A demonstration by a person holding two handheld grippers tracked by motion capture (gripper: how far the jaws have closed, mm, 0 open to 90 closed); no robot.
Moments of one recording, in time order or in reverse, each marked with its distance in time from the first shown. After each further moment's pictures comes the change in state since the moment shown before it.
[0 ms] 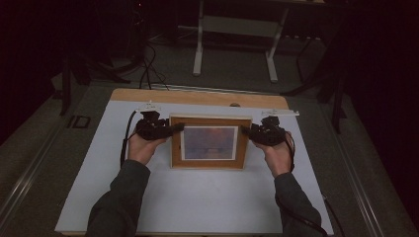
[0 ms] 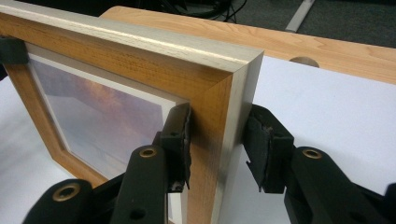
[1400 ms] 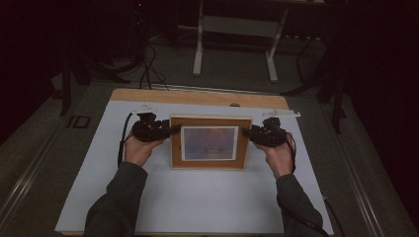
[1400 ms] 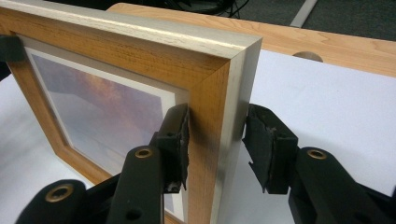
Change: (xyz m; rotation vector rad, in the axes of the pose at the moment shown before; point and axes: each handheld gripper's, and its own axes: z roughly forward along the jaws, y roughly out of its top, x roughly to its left) left arm 0.004 -0.005 -0.009 0.003 0.011 -0.007; right arm -0.004 -0.004 -0.002 0.009 0.017 0.004
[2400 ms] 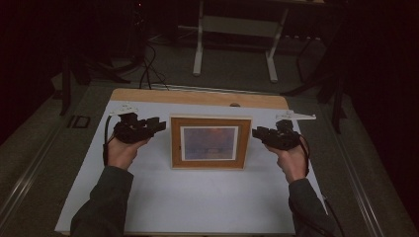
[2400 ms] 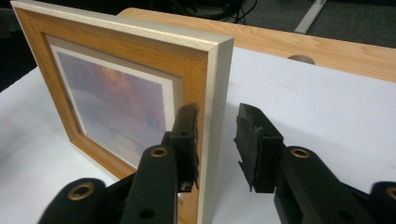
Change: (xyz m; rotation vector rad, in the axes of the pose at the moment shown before) left arm 0.009 -0.004 -0.049 -0.076 0.055 -0.017; right arm -0.013 -0.005 -0.034 -0.016 0.034 -0.013
